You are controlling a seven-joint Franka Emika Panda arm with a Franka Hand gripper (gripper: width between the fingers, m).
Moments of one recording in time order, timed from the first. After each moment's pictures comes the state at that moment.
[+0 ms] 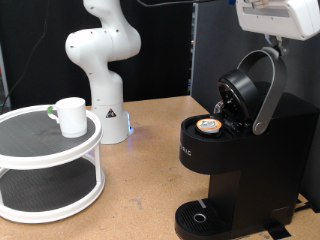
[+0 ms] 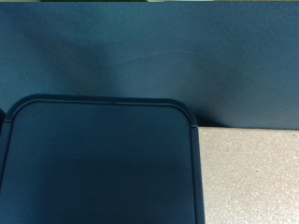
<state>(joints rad) 0.30 -0.09 0.07 -1.98 0.38 2.11 -0.58</state>
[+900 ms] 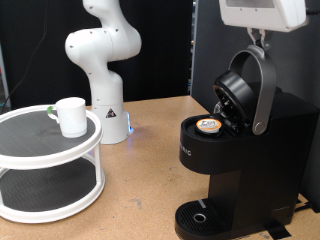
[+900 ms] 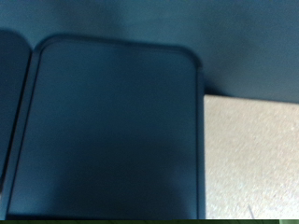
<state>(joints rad) 0.27 -0.13 0.04 -1.98 0.30 2.02 -0.64</state>
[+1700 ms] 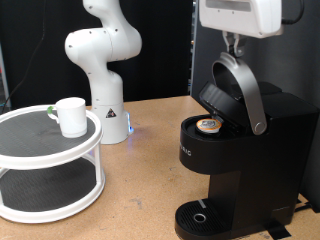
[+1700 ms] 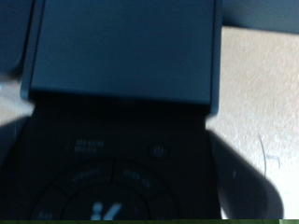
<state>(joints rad) 0.22 -0.14 0.02 -1.97 0.14 1.94 -0.65</state>
